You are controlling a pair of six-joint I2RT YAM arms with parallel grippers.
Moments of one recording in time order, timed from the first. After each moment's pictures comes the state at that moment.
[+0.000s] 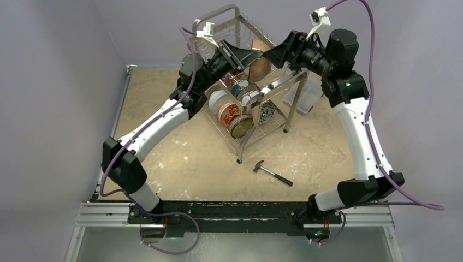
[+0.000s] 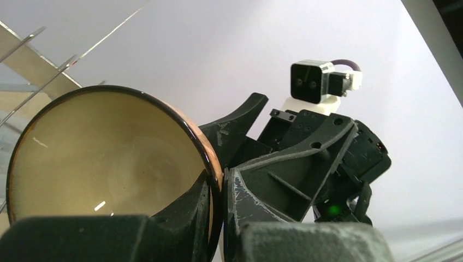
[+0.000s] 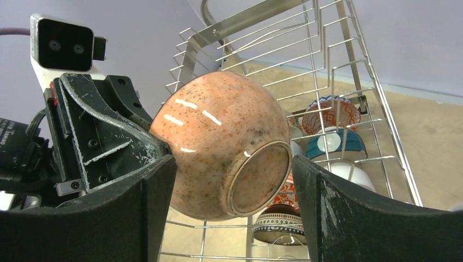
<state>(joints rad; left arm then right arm) -0.62 1.65 1.56 0.44 0.30 -1.14 0.22 1.44 1.79 -0.46 -0.52 0.46</state>
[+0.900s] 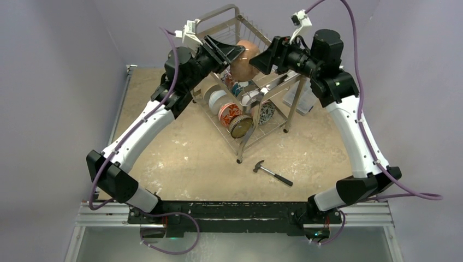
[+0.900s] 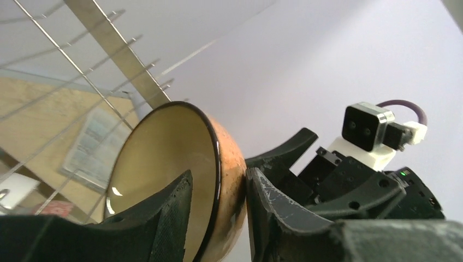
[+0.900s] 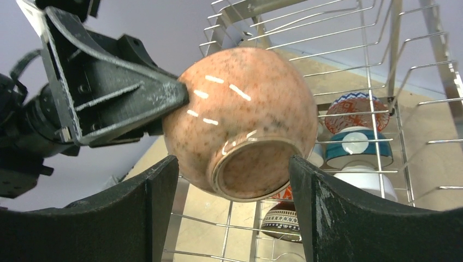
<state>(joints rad) -0.56 1.52 1.56 0.12 0.13 -1.09 0.33 1.47 1.84 -0.50 -0.49 0.38</state>
